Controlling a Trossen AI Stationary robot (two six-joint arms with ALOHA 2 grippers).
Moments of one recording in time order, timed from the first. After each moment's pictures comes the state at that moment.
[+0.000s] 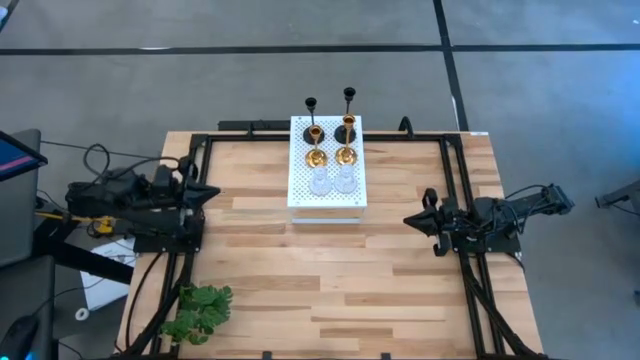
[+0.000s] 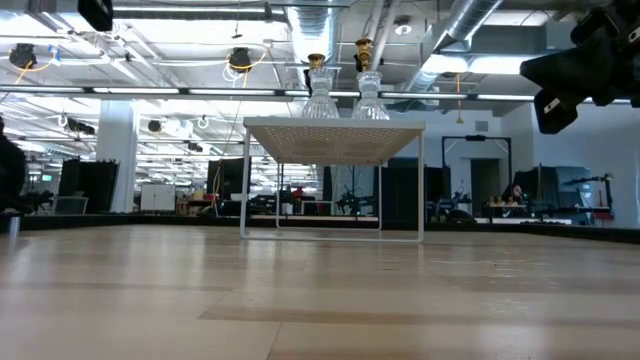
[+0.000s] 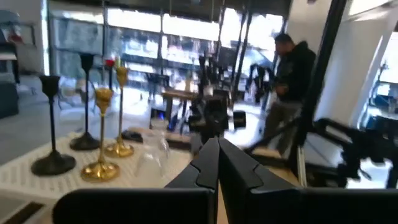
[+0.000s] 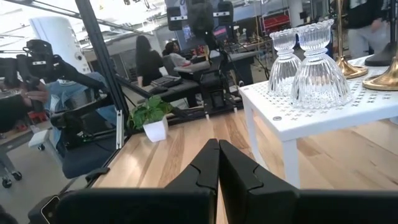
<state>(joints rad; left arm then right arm) -0.24 -0.01 0.55 -0.28 -0.31 -0.07 0.30 0.01 0.01 0.06 0.29 0.24</state>
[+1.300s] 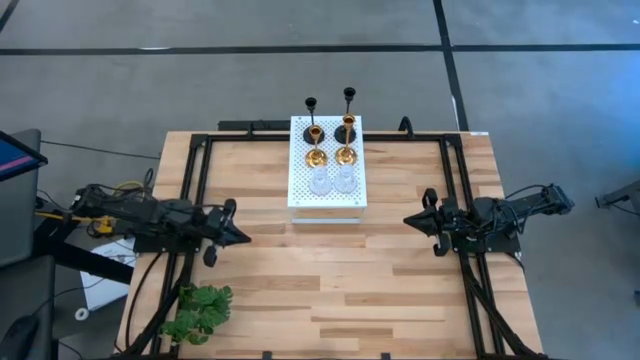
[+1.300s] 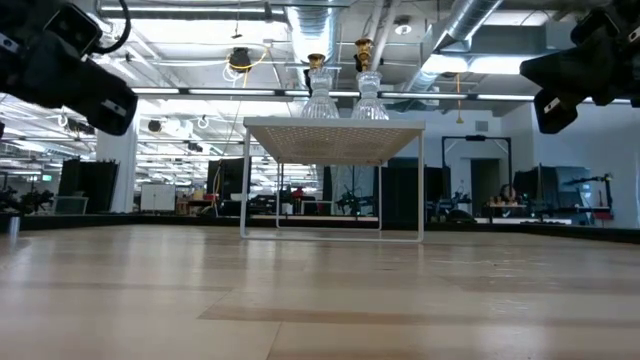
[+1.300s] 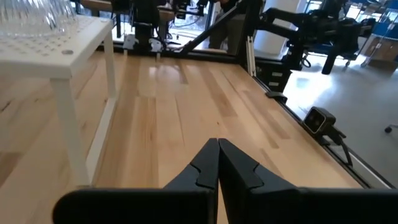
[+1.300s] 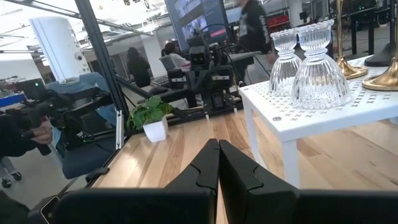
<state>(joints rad) -0.24 0.00 0.05 -0.06 0.02 -0.12 0.30 0.01 0.01 0.06 0.29 0.24</state>
